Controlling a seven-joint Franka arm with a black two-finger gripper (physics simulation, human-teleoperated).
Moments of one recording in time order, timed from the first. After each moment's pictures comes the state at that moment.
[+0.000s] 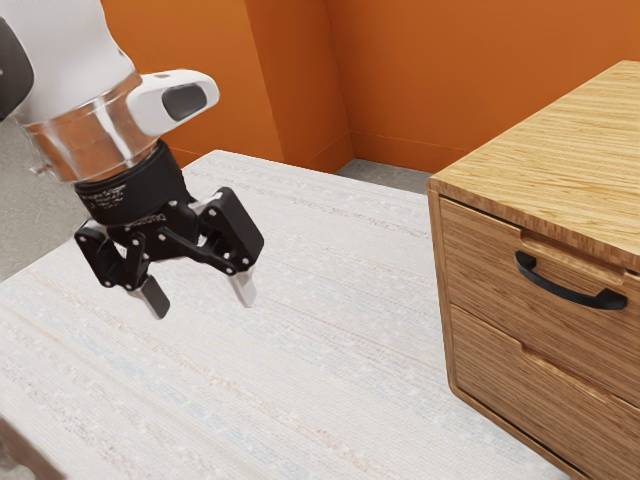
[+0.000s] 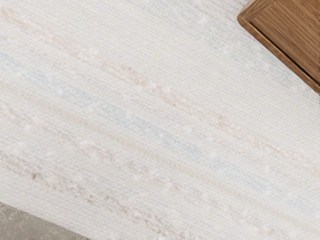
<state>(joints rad) 0.04 -0.42 -0.19 -1.73 -0.20 1.43 -0.65</state>
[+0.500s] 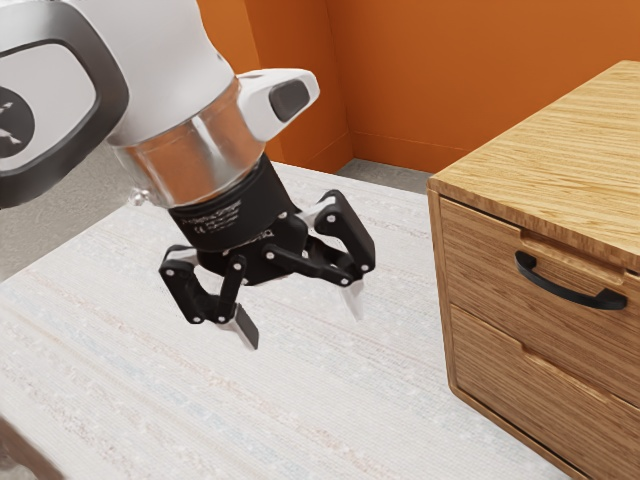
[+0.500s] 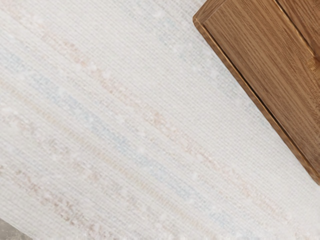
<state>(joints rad) 0.38 -0.42 -0.58 -1.67 -0.35 1.51 -0.88</state>
